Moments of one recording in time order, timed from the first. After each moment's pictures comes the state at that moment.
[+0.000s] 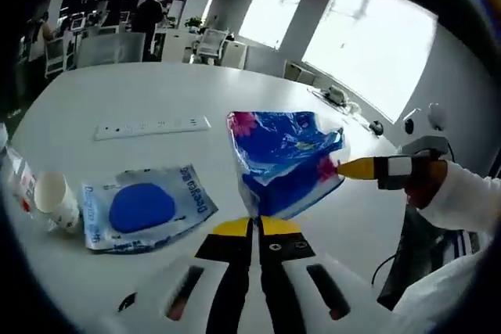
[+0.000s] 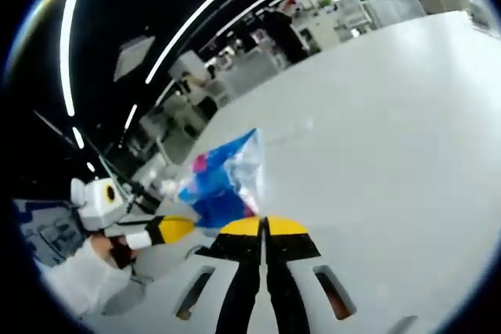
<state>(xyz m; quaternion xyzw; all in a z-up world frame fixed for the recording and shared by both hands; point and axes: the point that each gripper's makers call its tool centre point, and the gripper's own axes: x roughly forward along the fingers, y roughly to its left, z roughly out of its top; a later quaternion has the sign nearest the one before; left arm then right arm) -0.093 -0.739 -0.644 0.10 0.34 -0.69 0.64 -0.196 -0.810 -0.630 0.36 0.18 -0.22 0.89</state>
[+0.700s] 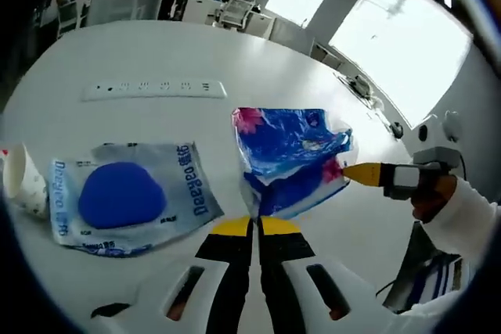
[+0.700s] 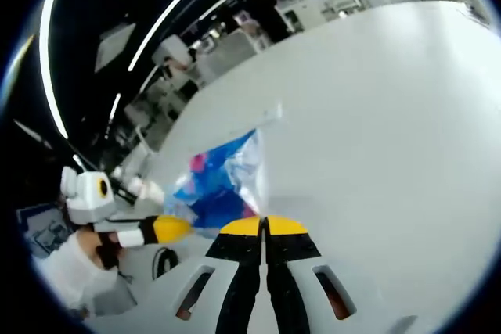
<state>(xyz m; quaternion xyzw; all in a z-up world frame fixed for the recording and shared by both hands) -0.084 -0.781 -0.716 0.09 0.45 -0.61 0.64 -0.184 -0.855 -0.702 0.39 0.25 -0.23 0.86</state>
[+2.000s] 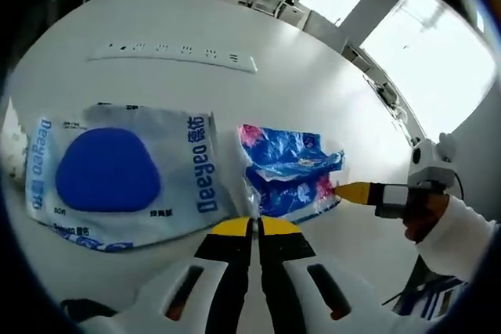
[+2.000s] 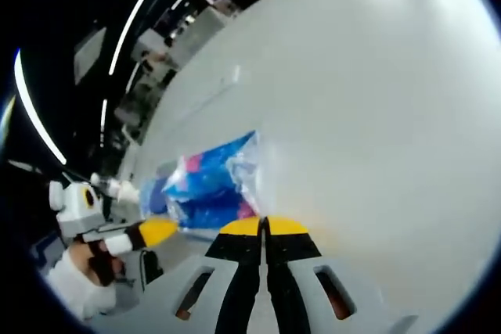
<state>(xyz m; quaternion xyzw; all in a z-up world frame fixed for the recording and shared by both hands) -0.088 -0.790 -0.758 0.09 0.49 -0.56 0.67 -0.188 -0.875 -0.774 0.46 0.29 -0.23 0.81</state>
